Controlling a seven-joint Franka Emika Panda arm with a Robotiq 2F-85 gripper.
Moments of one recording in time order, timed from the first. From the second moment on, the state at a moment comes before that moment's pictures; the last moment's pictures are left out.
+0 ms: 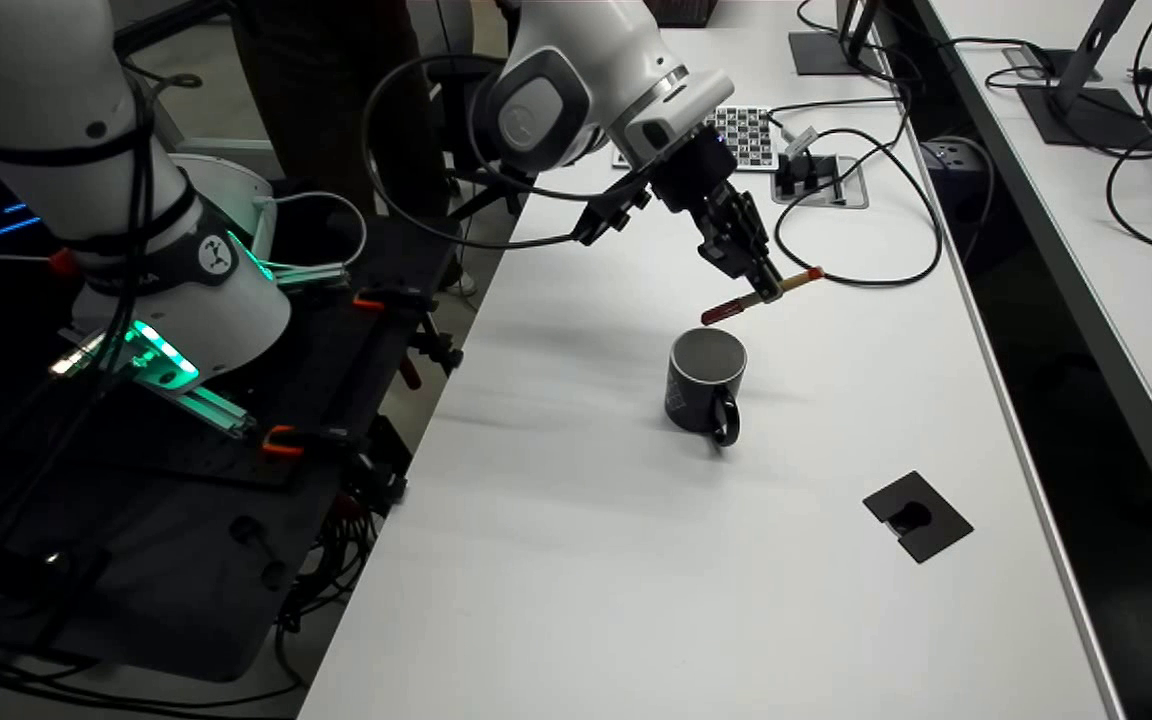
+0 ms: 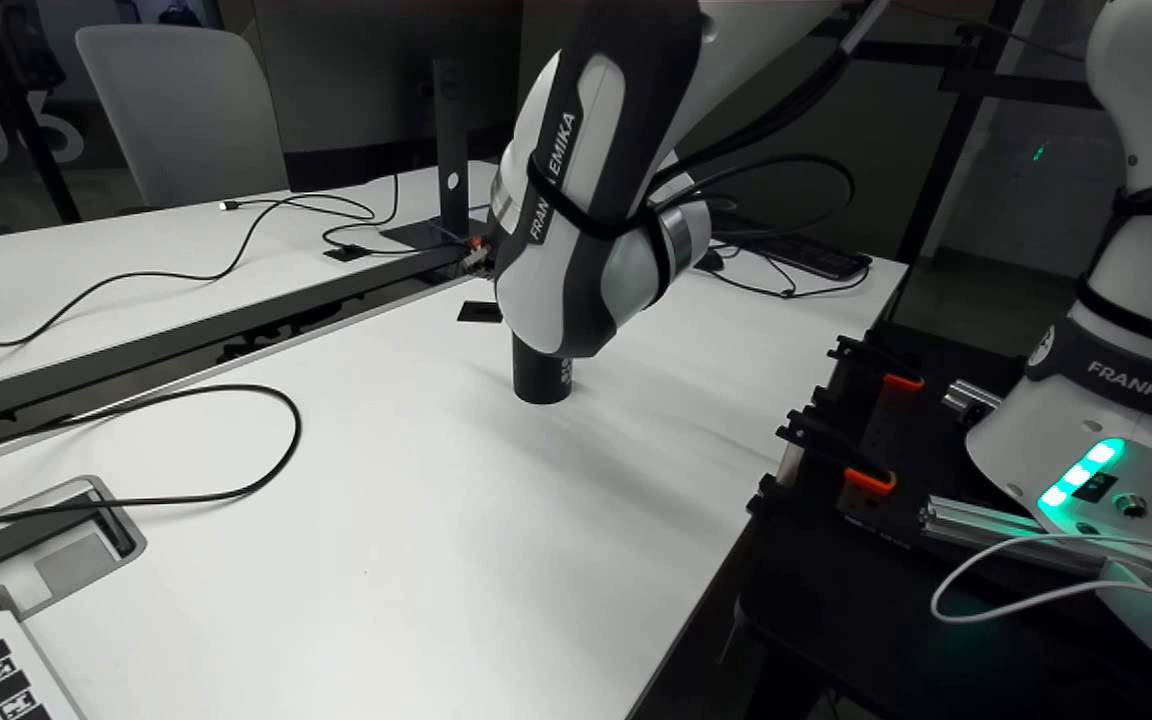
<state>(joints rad) 1.24 0.87 -0.77 -2.35 0.79 3.45 0.14</state>
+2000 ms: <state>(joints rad) 1.37 1.04 -0.86 -2.35 1.09 3.35 0.22</state>
